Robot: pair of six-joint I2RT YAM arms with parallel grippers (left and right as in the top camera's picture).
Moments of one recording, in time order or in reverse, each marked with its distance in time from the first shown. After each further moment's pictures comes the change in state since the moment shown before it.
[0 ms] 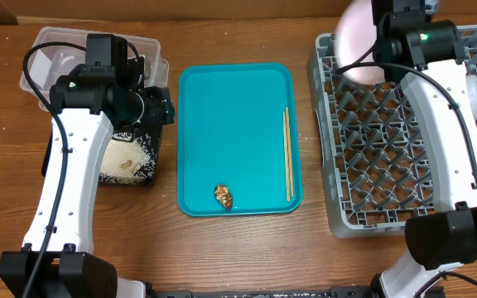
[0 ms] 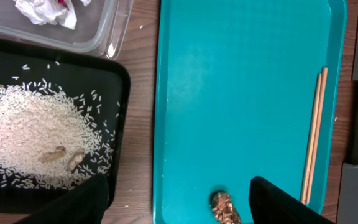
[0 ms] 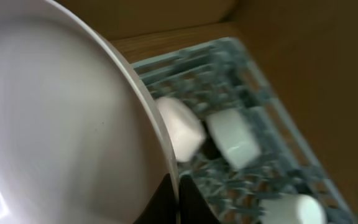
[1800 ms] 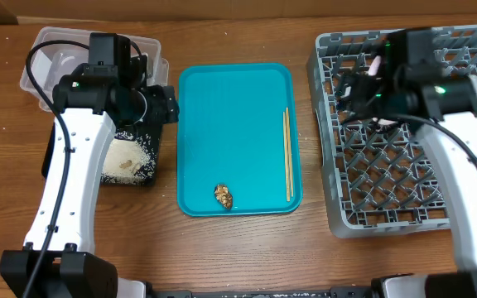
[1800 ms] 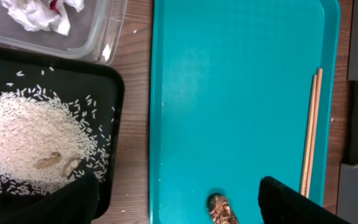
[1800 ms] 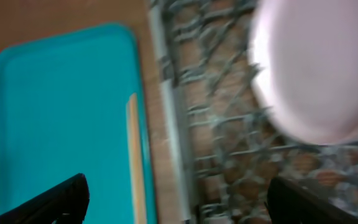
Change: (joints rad) left arm -0.016 0.002 0.000 0.016 0.000 0.000; right arm -0.019 -0.291 -0.415 0.054 -0.793 -0.025
